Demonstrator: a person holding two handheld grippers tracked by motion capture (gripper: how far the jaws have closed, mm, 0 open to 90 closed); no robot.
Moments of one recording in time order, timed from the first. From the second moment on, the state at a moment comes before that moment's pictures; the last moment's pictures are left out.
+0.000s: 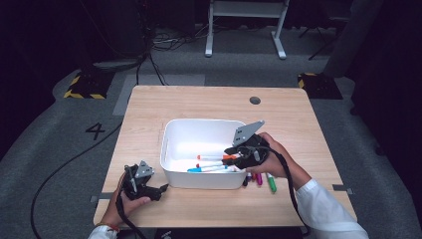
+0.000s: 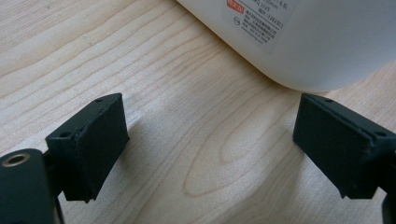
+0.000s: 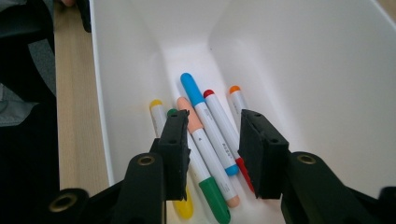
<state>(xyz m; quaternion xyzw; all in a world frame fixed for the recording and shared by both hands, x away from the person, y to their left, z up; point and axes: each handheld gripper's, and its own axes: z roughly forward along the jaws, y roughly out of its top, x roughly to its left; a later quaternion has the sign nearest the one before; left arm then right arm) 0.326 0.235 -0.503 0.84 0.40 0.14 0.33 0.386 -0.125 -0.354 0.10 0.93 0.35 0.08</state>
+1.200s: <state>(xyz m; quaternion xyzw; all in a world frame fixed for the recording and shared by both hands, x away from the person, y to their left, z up) 0.326 0.235 -0.503 0.84 0.40 0.14 0.33 0.368 -0.273 -0.416 0.30 0.87 0.35 0.17</state>
